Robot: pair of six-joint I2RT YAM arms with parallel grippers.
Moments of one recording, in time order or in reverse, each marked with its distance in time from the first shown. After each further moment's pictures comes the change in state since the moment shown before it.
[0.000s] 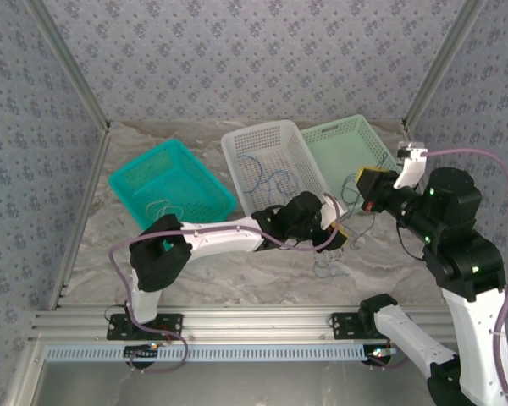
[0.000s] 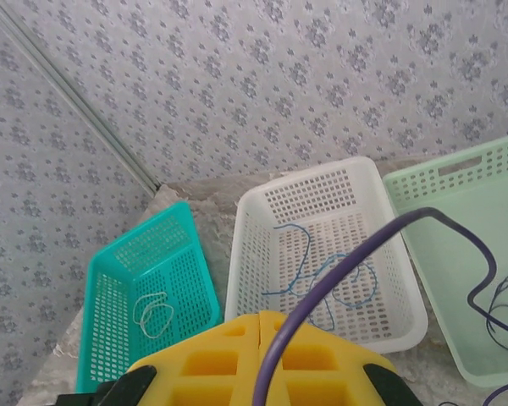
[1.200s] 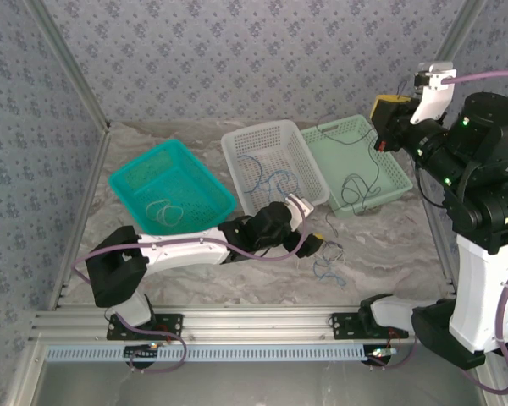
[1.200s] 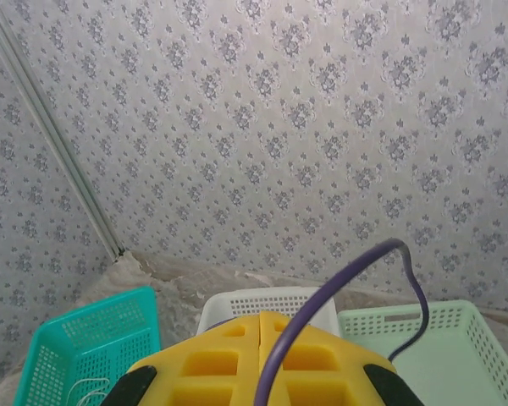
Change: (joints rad) left arm 0.000 -0.294 -0.314 0.011 -0.340 -0.018; right arm -0.005 0.437 0.754 -0.158 0.082 -0.241
